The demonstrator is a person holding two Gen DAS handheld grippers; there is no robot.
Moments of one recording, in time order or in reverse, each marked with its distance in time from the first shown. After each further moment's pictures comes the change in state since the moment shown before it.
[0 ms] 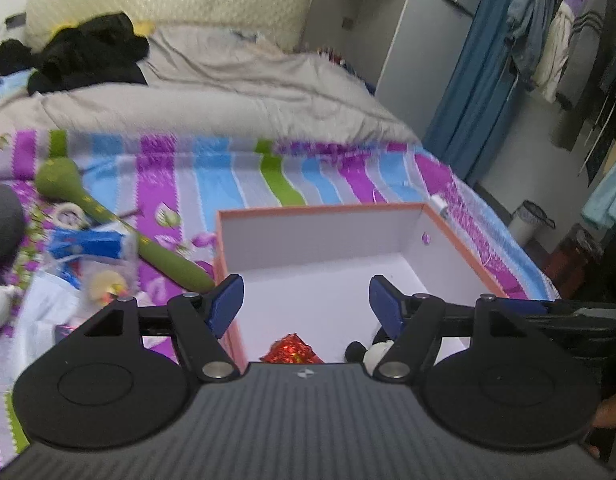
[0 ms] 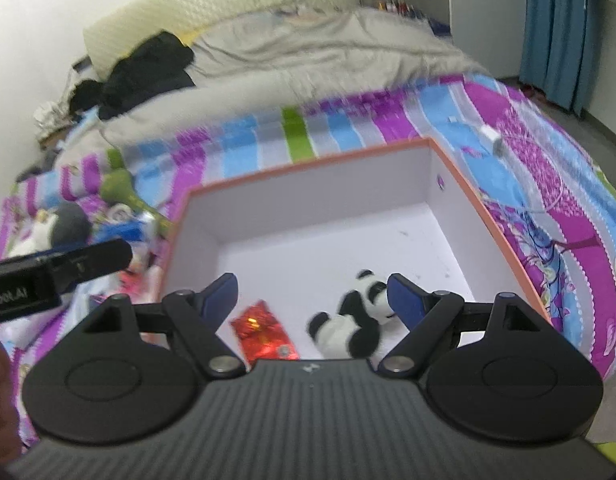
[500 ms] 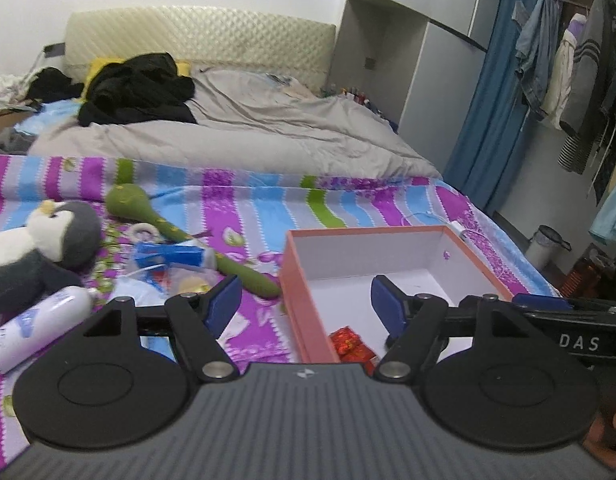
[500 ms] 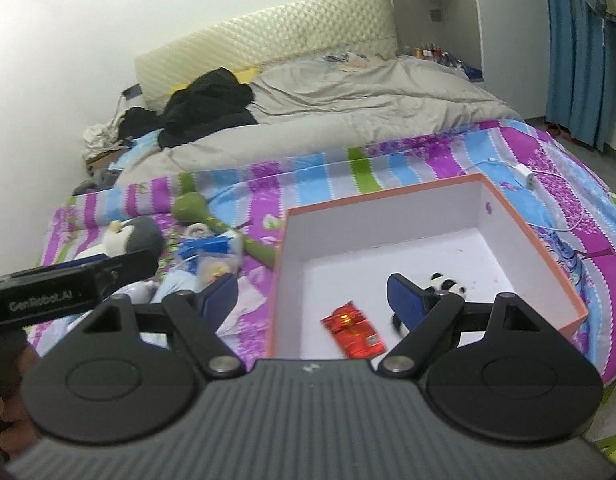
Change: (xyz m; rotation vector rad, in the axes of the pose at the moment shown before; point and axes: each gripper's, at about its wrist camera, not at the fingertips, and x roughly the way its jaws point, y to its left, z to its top) left arm -0.124 0.047 -0.031 0.000 -0.113 0.082; right arm -0.081 0.079 -0.037 -0.044 -0.128 0.092
